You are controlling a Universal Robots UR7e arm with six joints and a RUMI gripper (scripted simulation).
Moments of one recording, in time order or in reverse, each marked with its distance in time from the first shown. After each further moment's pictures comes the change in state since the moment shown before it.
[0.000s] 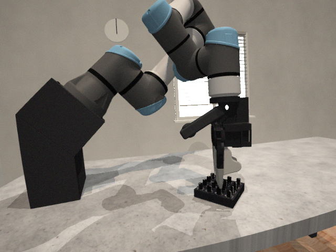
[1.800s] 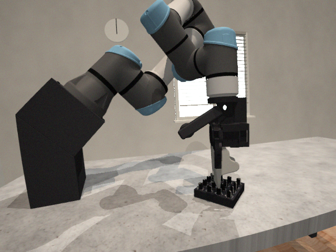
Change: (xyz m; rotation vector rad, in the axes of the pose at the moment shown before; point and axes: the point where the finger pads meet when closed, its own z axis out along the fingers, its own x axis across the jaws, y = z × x) arm 0.000 -0.005 0.000 0.000 0.000 0.000
